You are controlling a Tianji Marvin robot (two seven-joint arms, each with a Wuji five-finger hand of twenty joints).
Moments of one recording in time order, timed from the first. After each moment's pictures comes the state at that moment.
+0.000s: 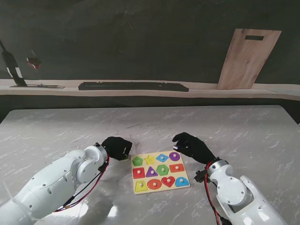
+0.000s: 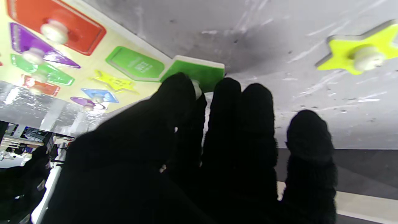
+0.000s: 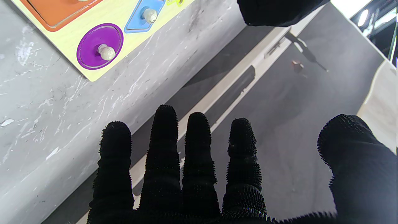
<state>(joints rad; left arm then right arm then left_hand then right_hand) 1.08 -1.07 -0.72 -1.20 0.79 -0.09 -0.06 -1.54 -1.13 1.26 -1.46 -0.30 -0.22 -0.01 0.88 -0.65 0.88 -0.18 0.67 0.13 1.10 0.40 1.07 0.18 0.65 0.73 0.94 0.18 1.05 0.71 0.54 0.46 1.45 0.69 0.19 -0.39 0.68 -0.08 0.33 -0.17 0.86 0.52 0.55 0.01 0.82 0.40 0.64 0.05 0.53 0.49 0.22 0.25 0.99 0.46</state>
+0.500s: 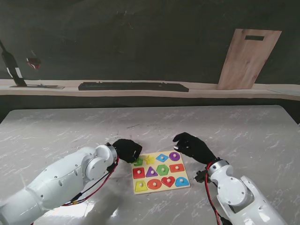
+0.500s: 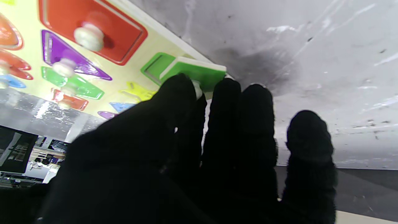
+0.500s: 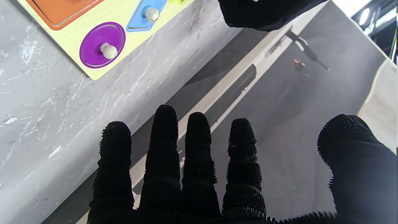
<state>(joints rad) 0.97 -1.11 -0.55 -1.11 0.69 -0.13 -0.07 -1.54 -1.13 1.27 -1.46 -0.31 -0.22 -0.01 0.88 -0.65 0.89 -0.18 0.67 0.13 1.10 0.40 1.07 0.18 0.66 0.74 0.94 0.18 1.06 0.71 0.54 0.46 1.45 0.69 0.19 -0.39 0.68 -0.08 0.33 -0.17 0.86 0.52 0.55 0.01 0.82 0.40 0.64 0.05 0.53 0.49 0.22 0.25 0.99 0.46</state>
